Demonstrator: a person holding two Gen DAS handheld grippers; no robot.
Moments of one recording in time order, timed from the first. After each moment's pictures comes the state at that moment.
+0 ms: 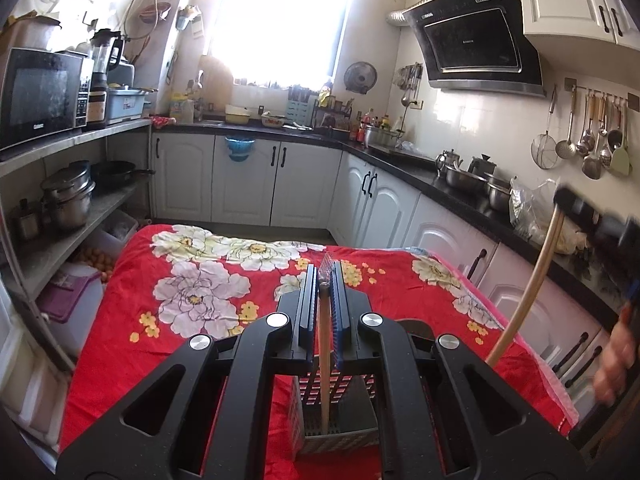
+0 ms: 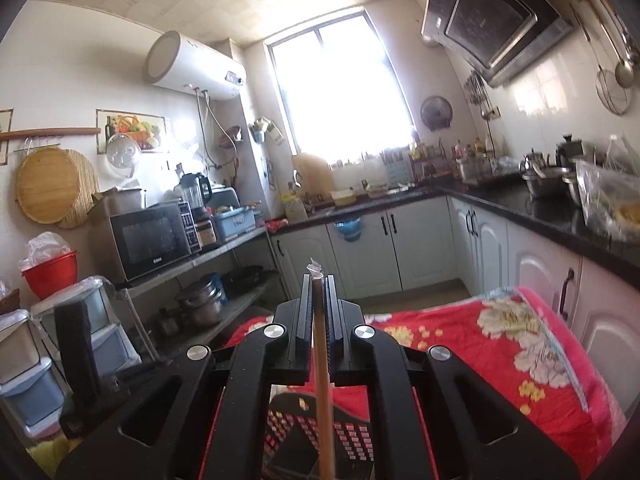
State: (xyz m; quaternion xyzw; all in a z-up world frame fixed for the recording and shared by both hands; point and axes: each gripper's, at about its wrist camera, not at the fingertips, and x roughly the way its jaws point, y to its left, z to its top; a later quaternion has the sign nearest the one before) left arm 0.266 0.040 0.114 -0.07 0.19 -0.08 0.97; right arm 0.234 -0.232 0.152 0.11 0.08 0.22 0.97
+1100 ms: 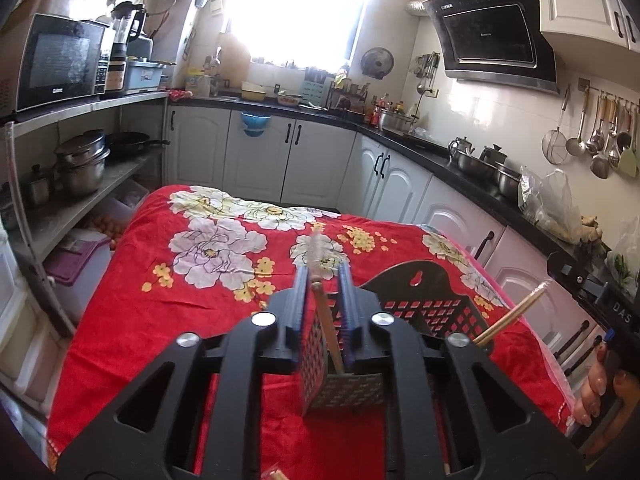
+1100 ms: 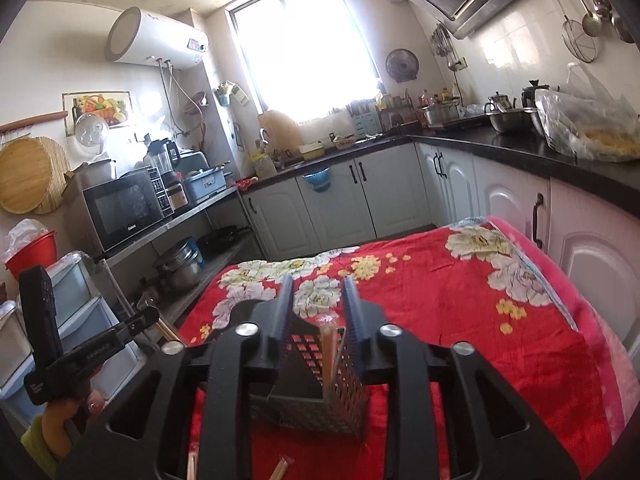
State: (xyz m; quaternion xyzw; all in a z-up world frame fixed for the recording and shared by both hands) left arm 0.235 0.057 0.084 -0.09 0.22 -0.06 0.97; right arm 0.213 -0.254 0.078 0.13 0.18 0.18 0.96
